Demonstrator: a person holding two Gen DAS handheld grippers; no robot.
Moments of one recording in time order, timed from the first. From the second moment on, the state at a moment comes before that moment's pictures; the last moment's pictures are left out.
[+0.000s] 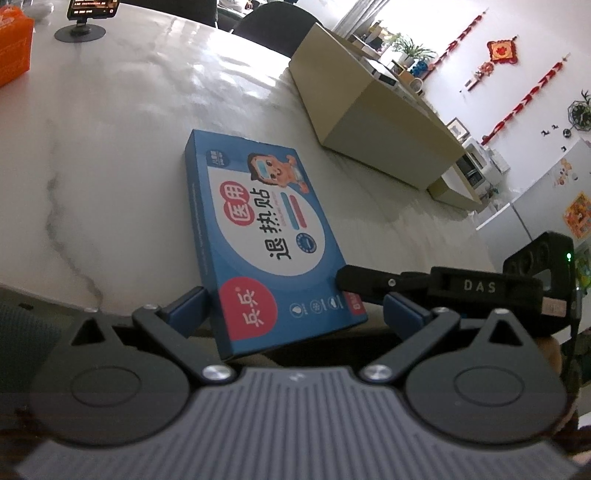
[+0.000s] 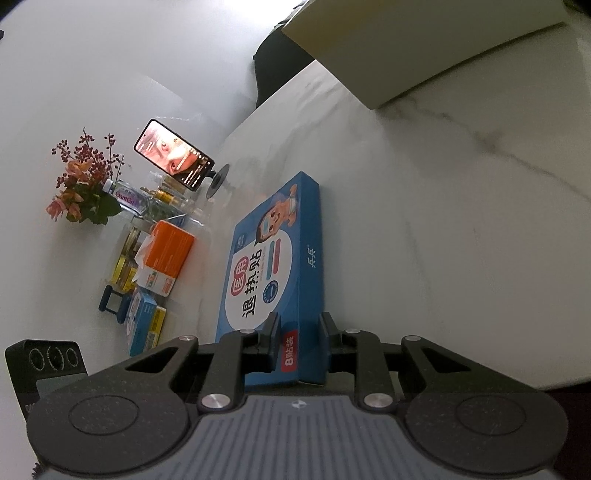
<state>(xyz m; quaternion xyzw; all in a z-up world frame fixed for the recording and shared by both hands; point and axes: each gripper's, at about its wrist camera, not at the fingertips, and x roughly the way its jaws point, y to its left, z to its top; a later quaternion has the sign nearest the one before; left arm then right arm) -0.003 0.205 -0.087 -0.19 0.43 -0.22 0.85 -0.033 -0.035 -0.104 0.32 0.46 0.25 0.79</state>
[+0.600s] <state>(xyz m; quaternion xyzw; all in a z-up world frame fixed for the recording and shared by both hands) -0.014 0.215 -0.084 -0.24 0.44 -0.24 0.83 -0.044 -0.058 -0.114 0.38 0.47 0.25 0.75</state>
